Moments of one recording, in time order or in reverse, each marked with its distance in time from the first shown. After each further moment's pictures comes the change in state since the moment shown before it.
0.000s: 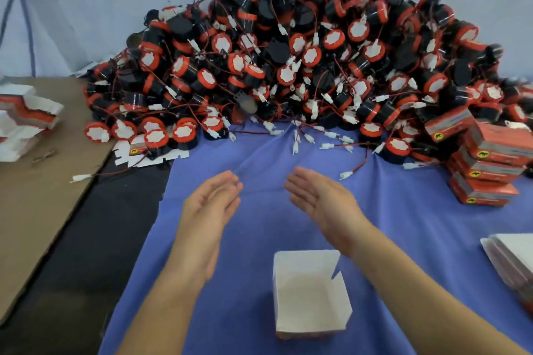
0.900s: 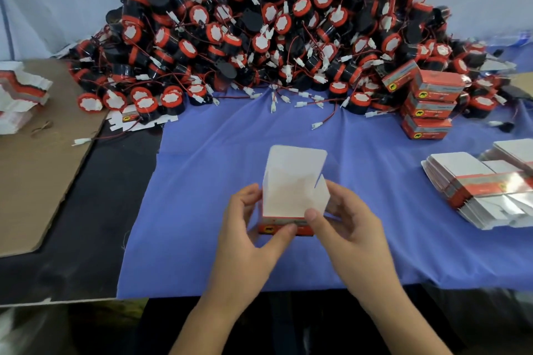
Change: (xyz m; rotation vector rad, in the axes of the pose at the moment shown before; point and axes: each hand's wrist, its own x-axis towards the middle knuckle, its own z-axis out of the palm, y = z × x) left_hand -0.141 -0.063 -0.001 0.354 -0.273 0.305; right_hand -0.186 0.060 -0.023 -0.376 0.191 -0.528
